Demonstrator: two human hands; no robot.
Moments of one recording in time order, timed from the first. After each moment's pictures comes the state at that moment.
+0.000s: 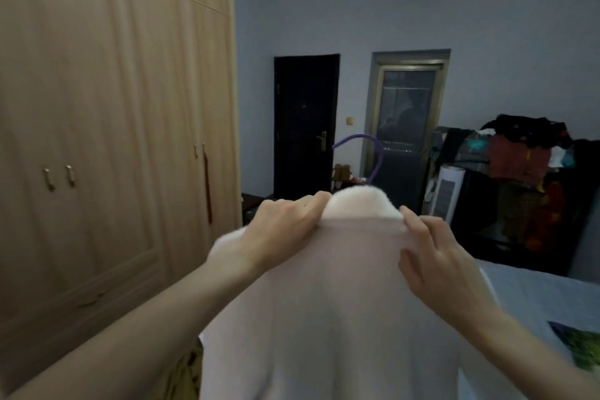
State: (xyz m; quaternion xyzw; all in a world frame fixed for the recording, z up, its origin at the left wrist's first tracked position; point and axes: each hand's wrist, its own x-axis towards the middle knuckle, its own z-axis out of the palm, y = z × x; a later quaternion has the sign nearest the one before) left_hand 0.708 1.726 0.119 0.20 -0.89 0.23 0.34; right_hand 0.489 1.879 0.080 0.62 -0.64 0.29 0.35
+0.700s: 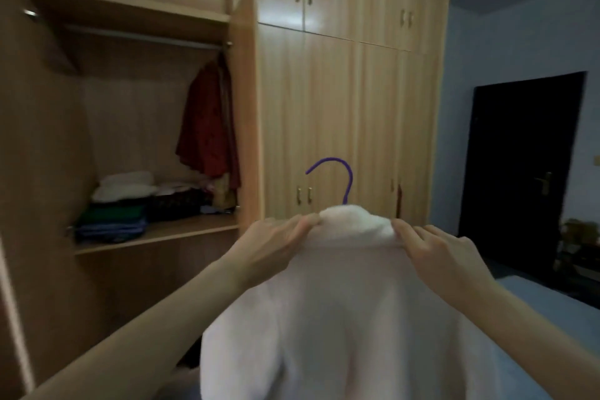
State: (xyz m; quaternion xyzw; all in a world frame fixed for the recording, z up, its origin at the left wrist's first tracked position) left_hand 1.182 1.769 0.154 0.40 -0.81 0.36 0.23; right_hand 0.881 1.732 0.133 0.76 -0.40 0.33 0.39
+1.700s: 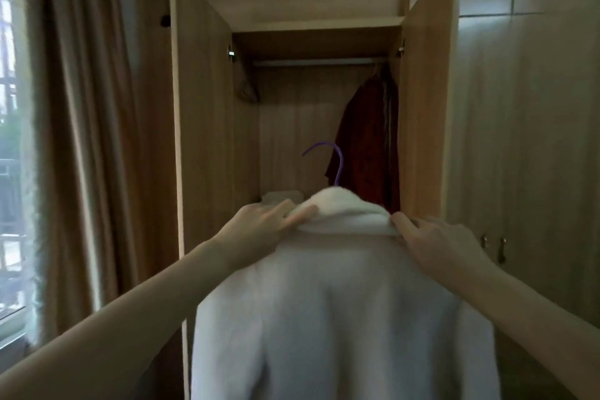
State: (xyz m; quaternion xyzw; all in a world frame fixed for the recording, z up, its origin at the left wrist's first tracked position) left_hand 1.532 1.697 0.203 0.60 -0.63 0.49 0.03; right_hand 1.270 1.512 0.185 0.85 -0.21 0.34 0.35
